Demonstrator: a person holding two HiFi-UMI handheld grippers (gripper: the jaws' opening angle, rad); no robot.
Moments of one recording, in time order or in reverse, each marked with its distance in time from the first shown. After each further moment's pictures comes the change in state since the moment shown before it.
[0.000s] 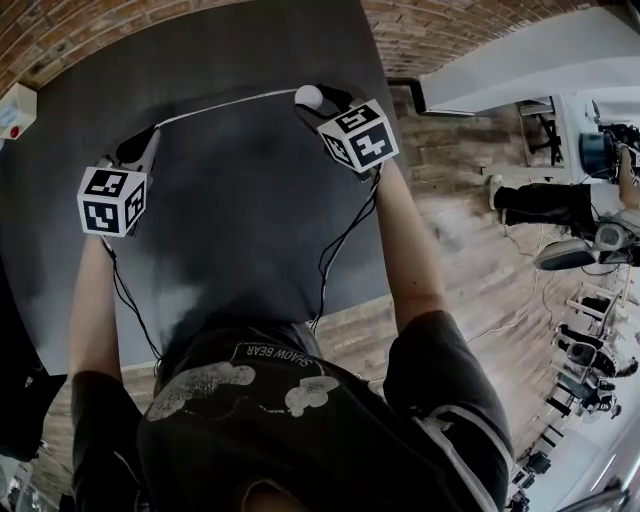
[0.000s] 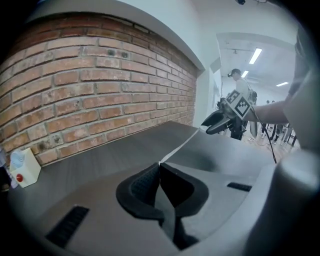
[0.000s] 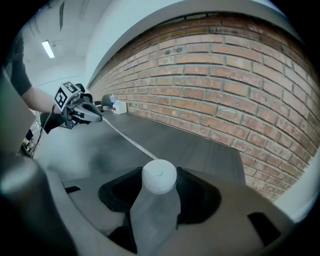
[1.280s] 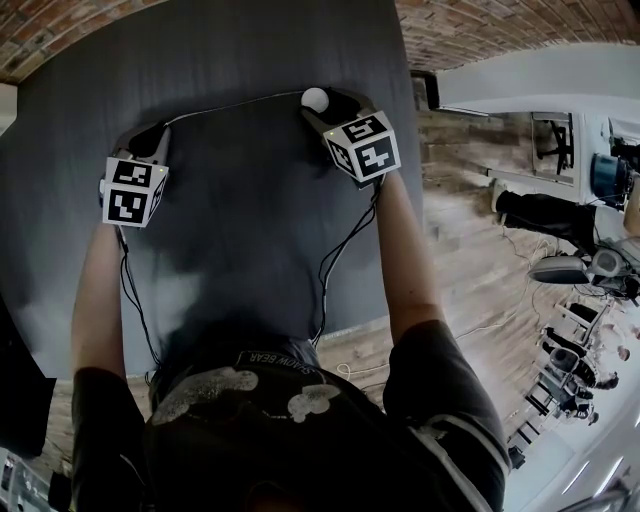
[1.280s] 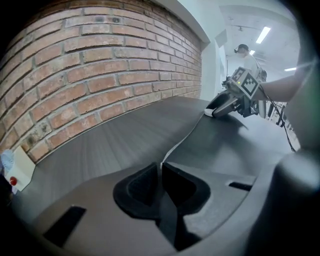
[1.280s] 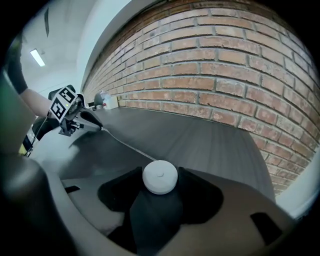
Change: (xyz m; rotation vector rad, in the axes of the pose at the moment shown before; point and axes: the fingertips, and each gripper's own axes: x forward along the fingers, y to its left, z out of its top) left arm 0.089 0.023 -0.063 0.055 0.206 0.061; right arm 0.076 -0.029 -0.042 0.091 0.035 0.021
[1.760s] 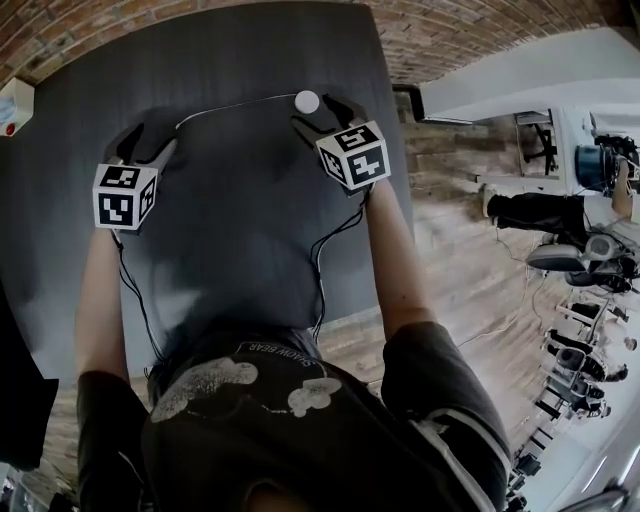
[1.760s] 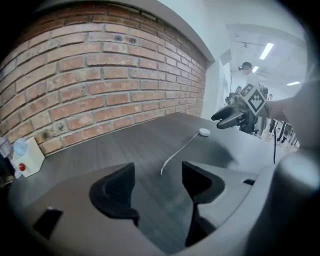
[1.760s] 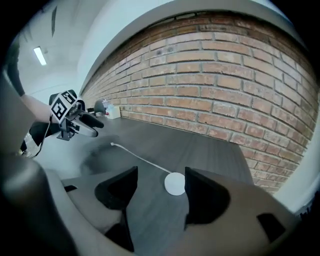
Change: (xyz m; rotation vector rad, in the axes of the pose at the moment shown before) left arm -0.060 0.011 0.016 -0.100 -0.122 -0.004; right arm -0.048 0.033 0.034 -0.001 -0.088 -0.071
